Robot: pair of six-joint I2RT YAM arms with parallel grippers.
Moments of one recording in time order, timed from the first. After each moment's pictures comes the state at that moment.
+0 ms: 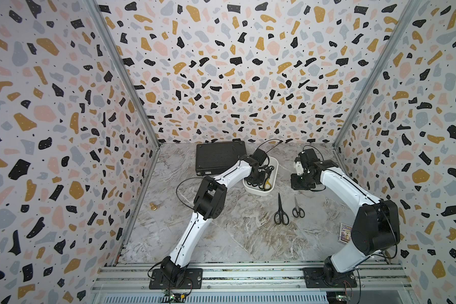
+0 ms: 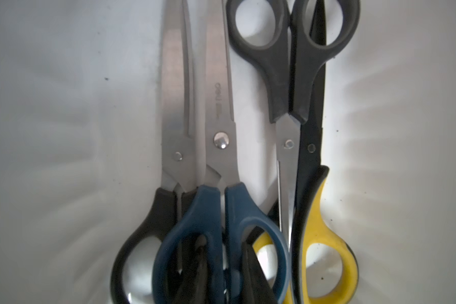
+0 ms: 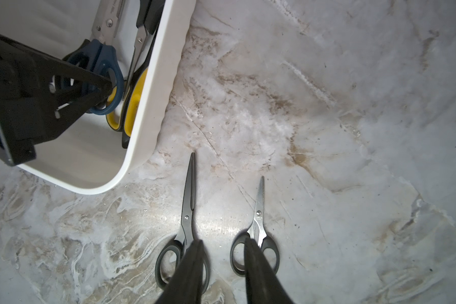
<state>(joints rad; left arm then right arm) -0.66 2.50 2.21 -0.88 0.05 -0.33 0.27 1.62 1.31 -0.89 -0.09 0.20</state>
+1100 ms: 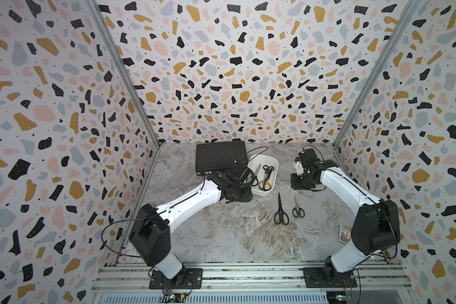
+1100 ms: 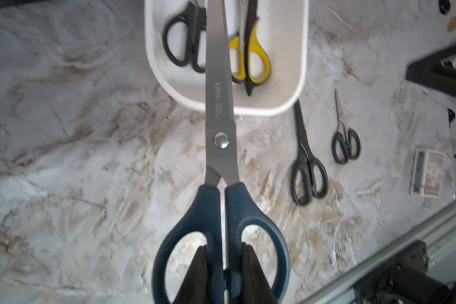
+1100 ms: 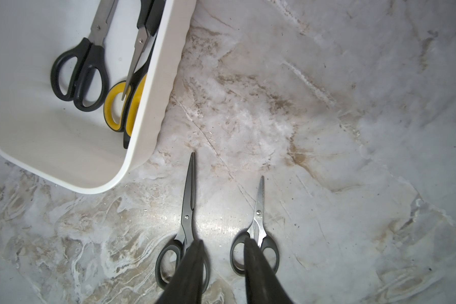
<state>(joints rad) -0.79 1.56 1.29 -0.77 0.09 -0.56 0.27 1.61 1.31 -0.89 -0.09 0.20</state>
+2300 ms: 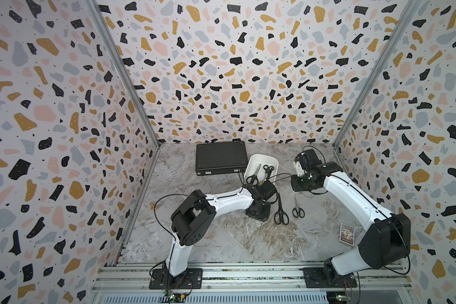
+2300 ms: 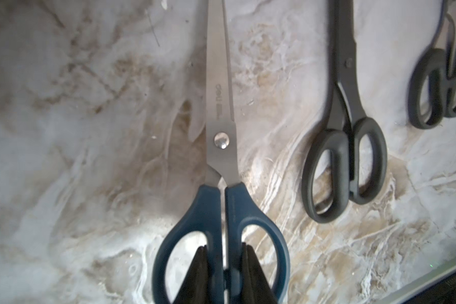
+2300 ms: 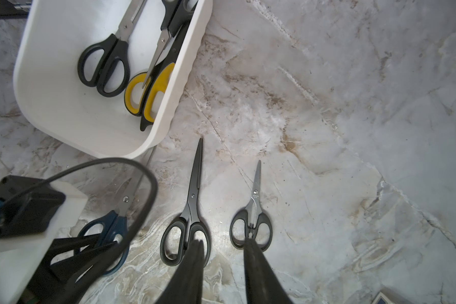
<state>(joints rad) -0.93 2.00 1.44 -0.71 0.10 -0.67 0.35 1.50 1.30 -0.95 0.01 0.21</state>
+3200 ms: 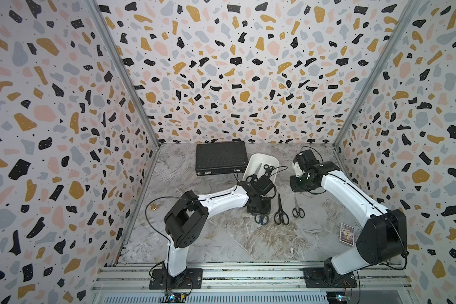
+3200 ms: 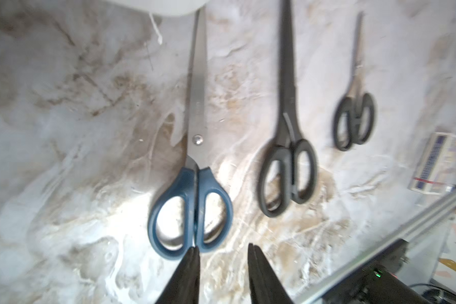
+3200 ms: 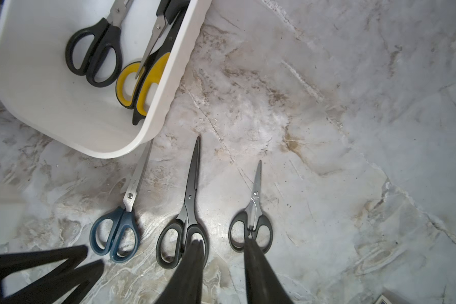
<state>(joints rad) -0.90 1.87 1.42 -0.67 0.19 -0.75 0.35 1.53 1.30 -0.95 0.02 0.20</state>
